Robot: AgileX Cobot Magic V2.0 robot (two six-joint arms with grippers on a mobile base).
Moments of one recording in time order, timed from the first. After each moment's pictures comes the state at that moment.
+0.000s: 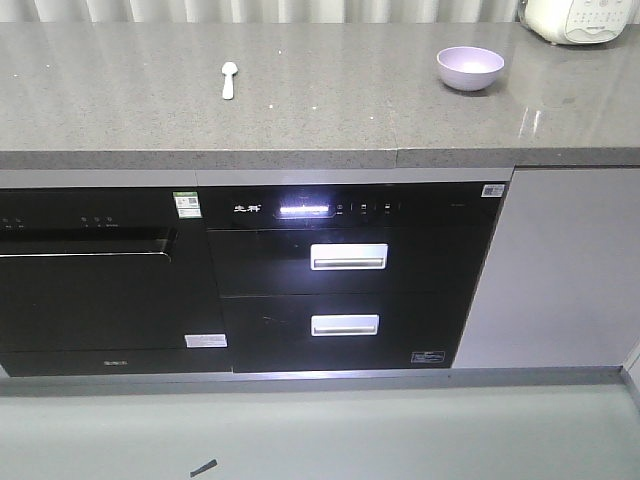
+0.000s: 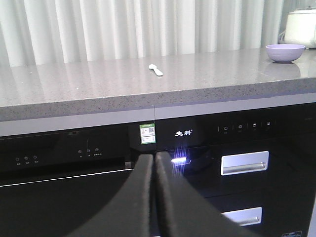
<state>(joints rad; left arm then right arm) -0.10 -0.01 0.03 0.12 0.12 -0.16 0.05 -0.01 0.03 0.14 0.01 -0.14</state>
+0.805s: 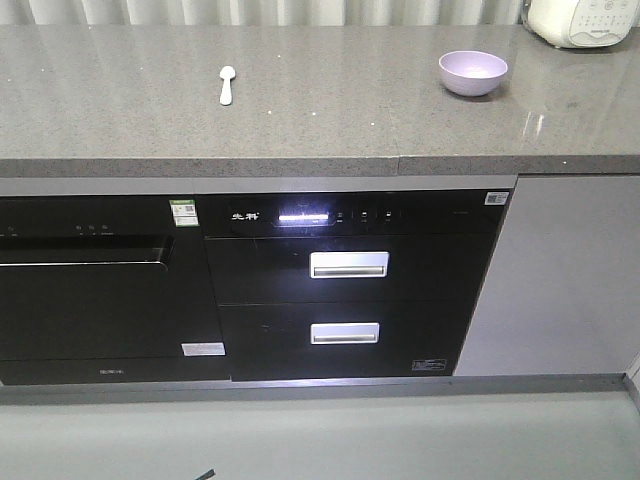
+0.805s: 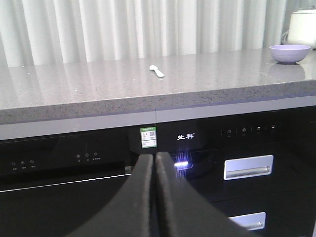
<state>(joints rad) -0.10 -0.01 0.03 0.12 0.12 -0.16 0.05 -0.01 0.03 0.14 0.01 -0.14</state>
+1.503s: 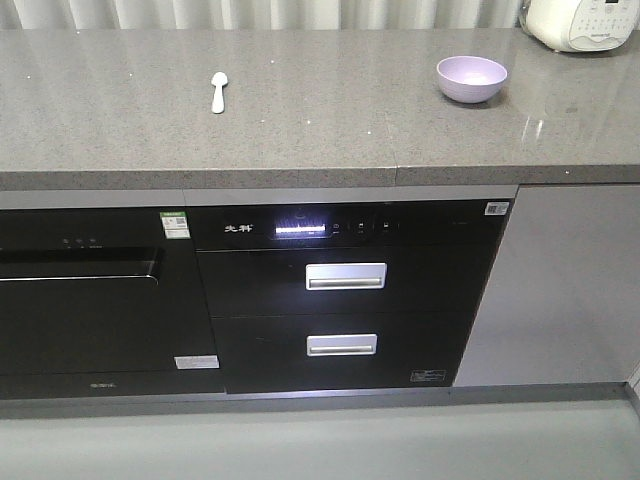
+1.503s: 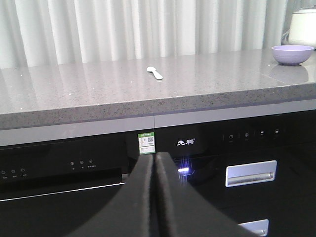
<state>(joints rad) -0.10 -0.01 0.03 0.12 0.12 -0.16 0.05 -0.01 0.03 0.14 0.01 -0.14</state>
